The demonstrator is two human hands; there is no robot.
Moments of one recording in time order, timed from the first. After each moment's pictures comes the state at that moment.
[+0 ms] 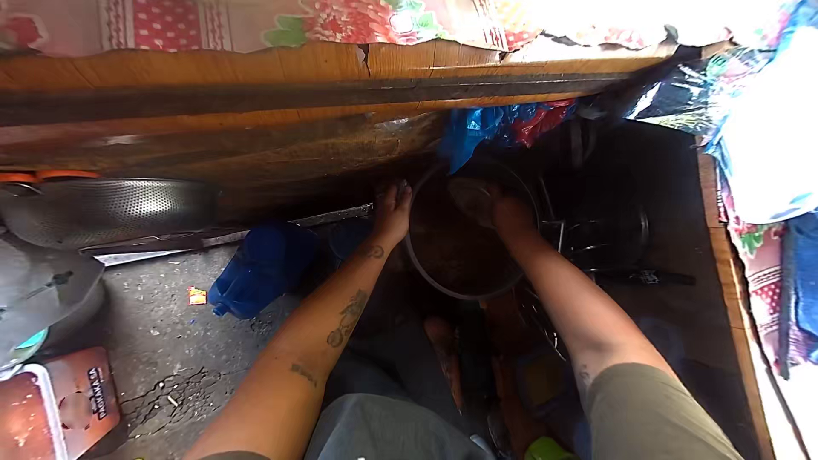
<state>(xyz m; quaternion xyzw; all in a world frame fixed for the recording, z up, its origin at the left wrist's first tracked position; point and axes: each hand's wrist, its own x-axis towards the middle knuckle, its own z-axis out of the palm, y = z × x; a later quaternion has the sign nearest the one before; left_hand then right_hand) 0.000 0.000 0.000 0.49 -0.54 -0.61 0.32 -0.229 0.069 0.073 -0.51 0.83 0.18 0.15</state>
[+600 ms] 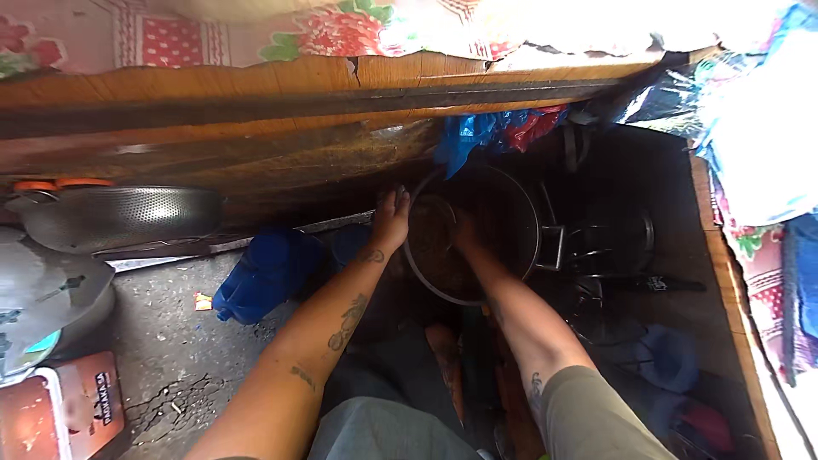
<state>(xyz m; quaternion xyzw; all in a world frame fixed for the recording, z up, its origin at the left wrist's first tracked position) 0.000 0.001 0.007 0.52 -0.56 -0.58 0.29 -0.191 0.073 -0.004 -0.44 0.83 -0.12 0.31</state>
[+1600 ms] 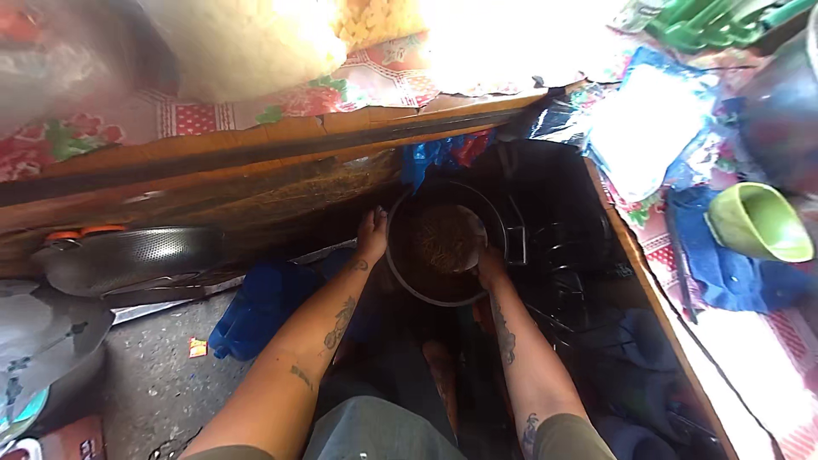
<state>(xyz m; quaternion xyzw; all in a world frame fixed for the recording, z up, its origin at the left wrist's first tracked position) 0.000 0.001 0.015 0.52 -0.58 -0.57 0.26 -0.210 0.159 0.064 -0.11 0.83 -0.40 0.37</state>
